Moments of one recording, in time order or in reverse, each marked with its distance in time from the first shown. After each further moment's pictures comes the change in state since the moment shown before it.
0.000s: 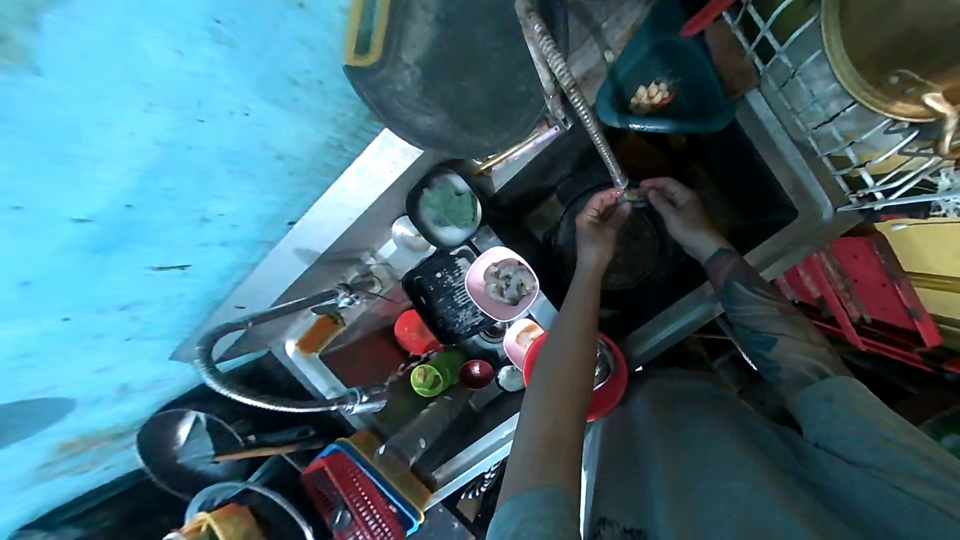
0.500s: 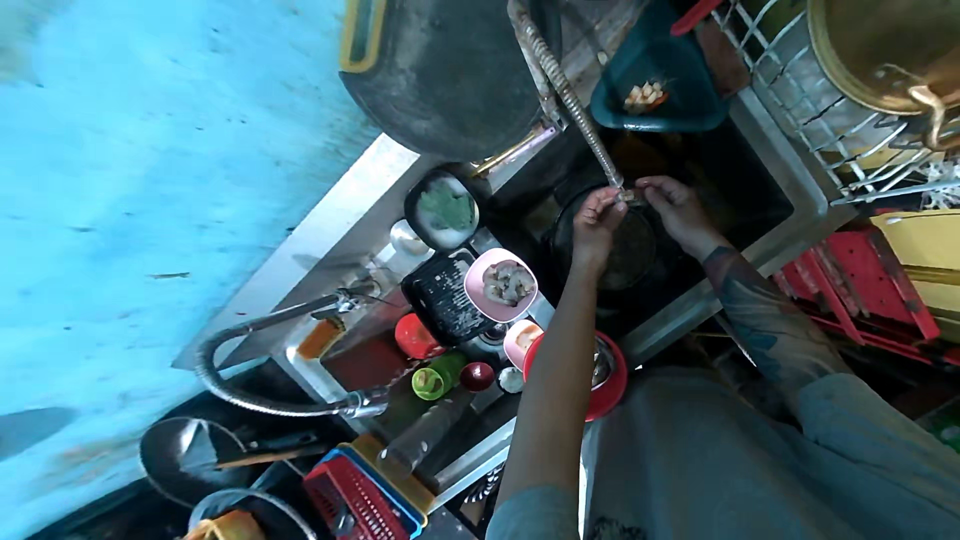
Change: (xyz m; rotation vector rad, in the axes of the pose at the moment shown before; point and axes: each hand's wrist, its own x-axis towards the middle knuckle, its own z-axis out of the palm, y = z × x) left_hand 0.000 -0.006 -0.004 -0.148 -0.075 -0.017; right_hand -0.005 -0.012 -0.001 0.013 -0.006 -0.009
